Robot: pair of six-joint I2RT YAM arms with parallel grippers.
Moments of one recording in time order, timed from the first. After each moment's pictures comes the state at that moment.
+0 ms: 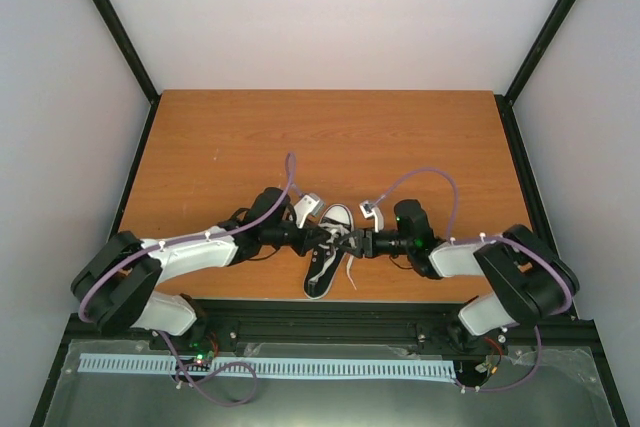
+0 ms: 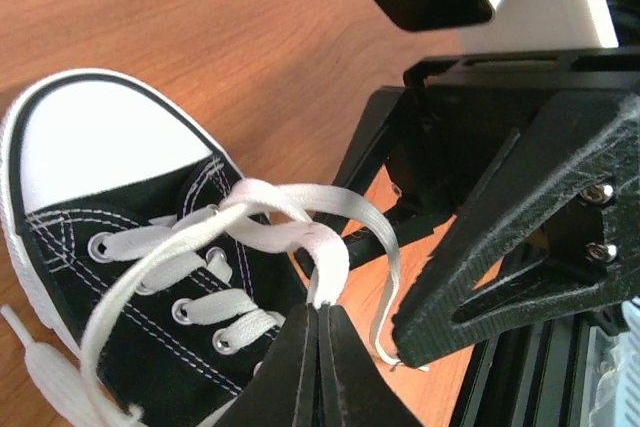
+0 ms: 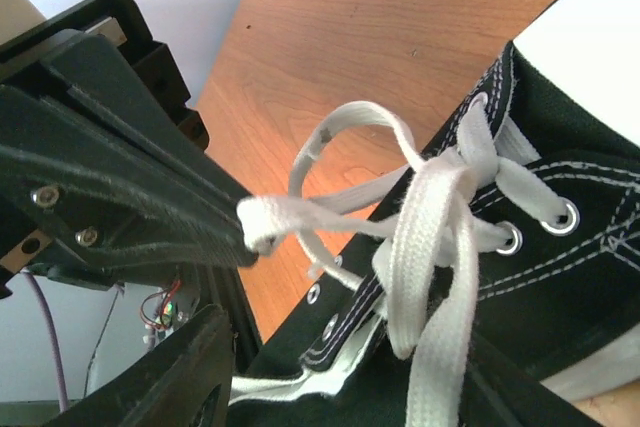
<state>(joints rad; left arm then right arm) -0.76 1.39 0.58 0.17 0.47 -0.31 0.57 1.50 0.33 0.66 -0.80 0.66</state>
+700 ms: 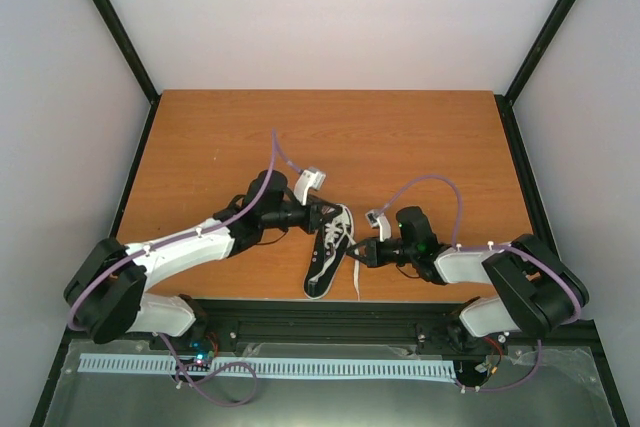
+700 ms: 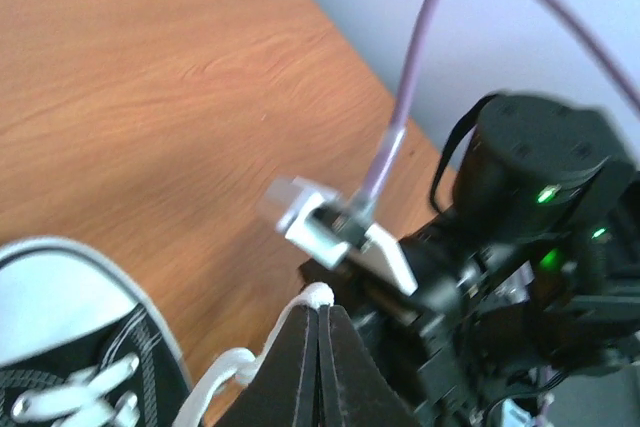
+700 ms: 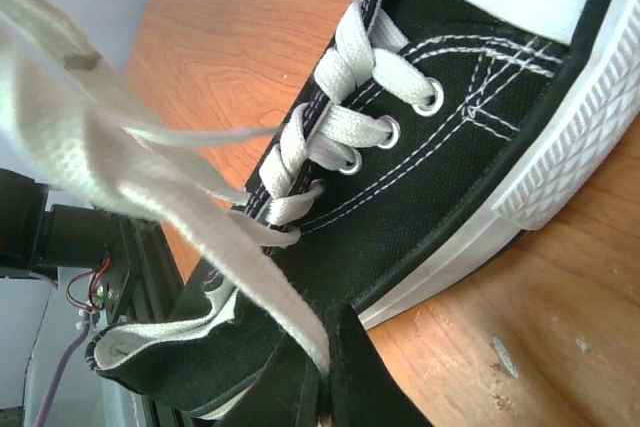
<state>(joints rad) -0.76 1.32 0.68 0.20 0.47 -0.51 0.56 1.40 0.27 0.48 -0.71 0.55</state>
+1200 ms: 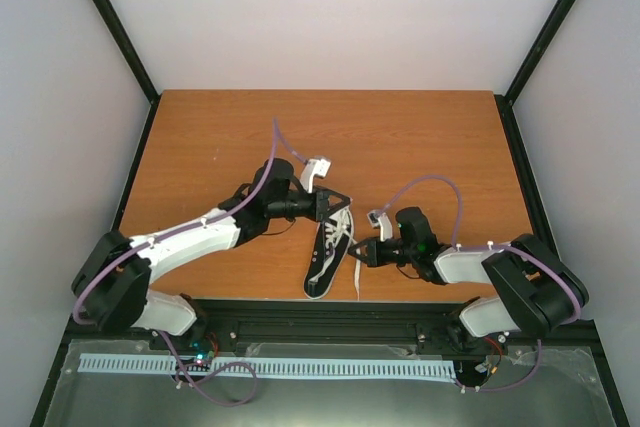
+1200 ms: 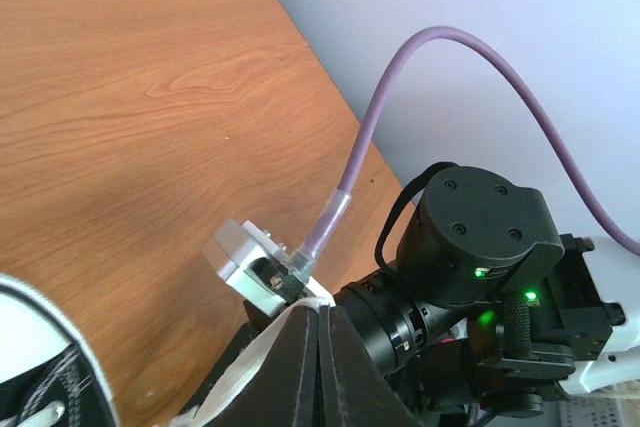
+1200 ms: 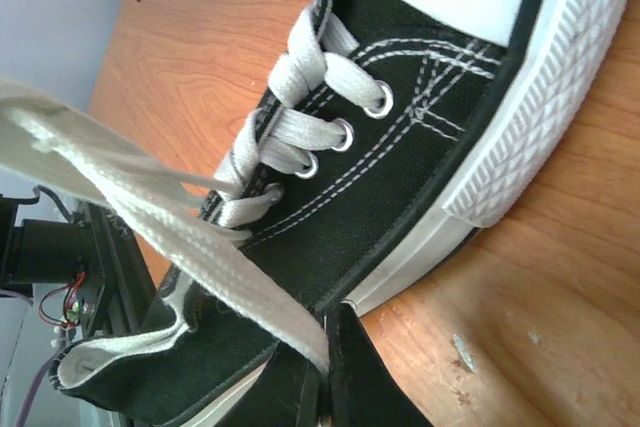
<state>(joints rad) -0.76 1.40 0.81 0.23 0.53 -0.68 0.56 1.40 0.27 0.46 -0.66 0.55</state>
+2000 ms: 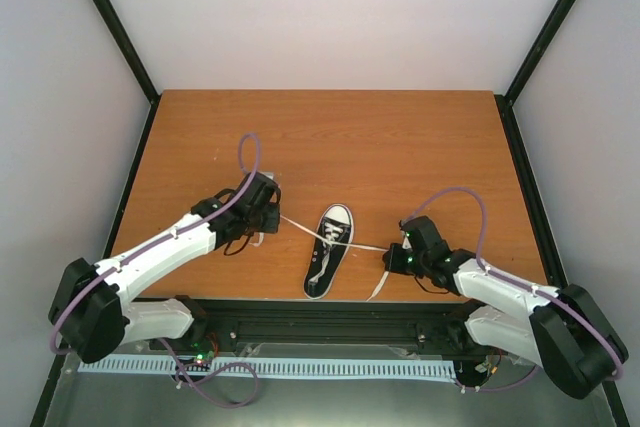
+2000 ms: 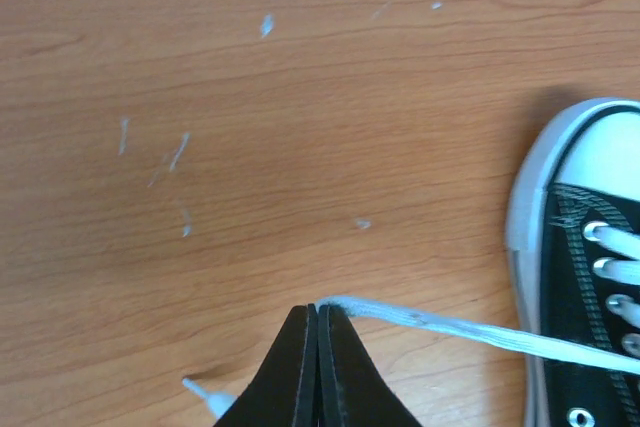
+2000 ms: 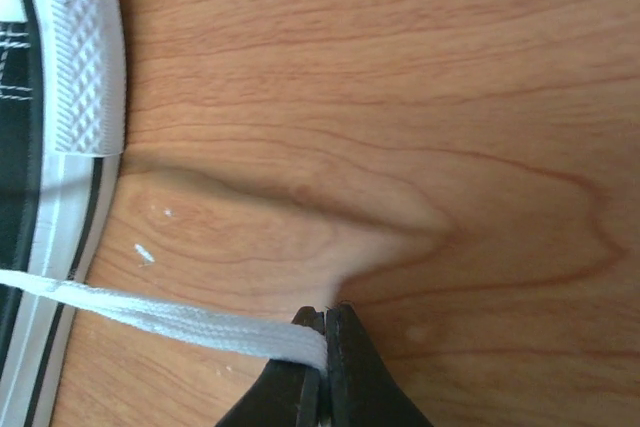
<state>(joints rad) -0.67 1.21 0.83 -0.59 -0.20 -0.49 0.56 1.08 0.27 -0.13 -0.21 0.69</state>
